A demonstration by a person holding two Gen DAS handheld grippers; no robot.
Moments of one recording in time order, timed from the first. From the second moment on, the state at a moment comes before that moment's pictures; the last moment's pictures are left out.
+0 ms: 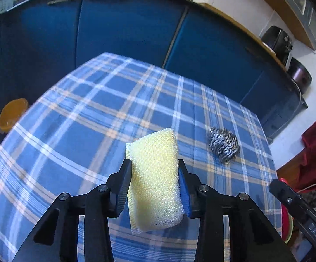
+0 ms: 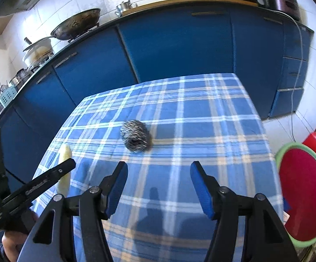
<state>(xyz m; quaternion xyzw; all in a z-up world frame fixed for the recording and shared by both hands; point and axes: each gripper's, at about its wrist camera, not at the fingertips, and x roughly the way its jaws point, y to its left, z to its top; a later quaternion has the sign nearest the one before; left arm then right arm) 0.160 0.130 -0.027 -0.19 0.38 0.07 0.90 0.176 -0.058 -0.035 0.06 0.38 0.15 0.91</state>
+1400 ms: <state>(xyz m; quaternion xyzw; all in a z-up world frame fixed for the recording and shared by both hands) 0.141 0.122 -0.003 -0.18 0.36 0.03 0.92 0.185 -0.050 -0.031 0.08 0.37 0.17 0.91</state>
